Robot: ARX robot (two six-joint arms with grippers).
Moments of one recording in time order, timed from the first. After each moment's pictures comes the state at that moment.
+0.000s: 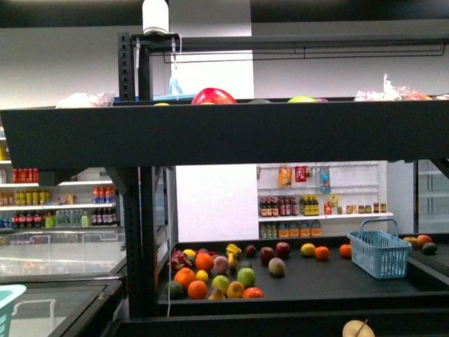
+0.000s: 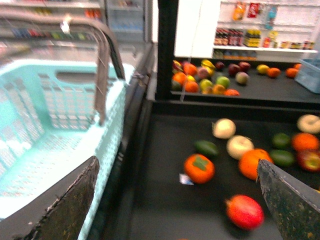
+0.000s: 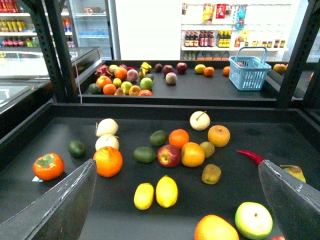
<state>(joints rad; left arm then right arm) 0.01 0.02 0.03 -0.04 0.04 -0.05 0.00 0.00 0.02 0.00 0.00 0.00</state>
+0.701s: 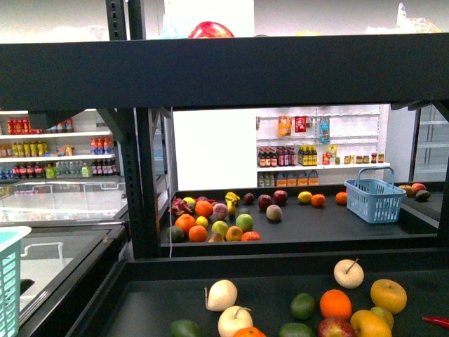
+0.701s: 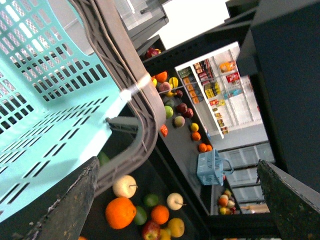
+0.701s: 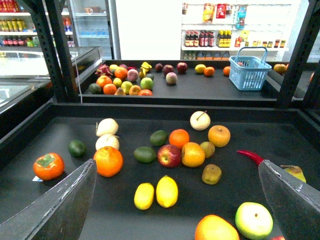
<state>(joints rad) 0.48 1.26 0.74 0.35 0.51 -1.01 0.00 0.00 0.02 0.00 0.00 0.00</state>
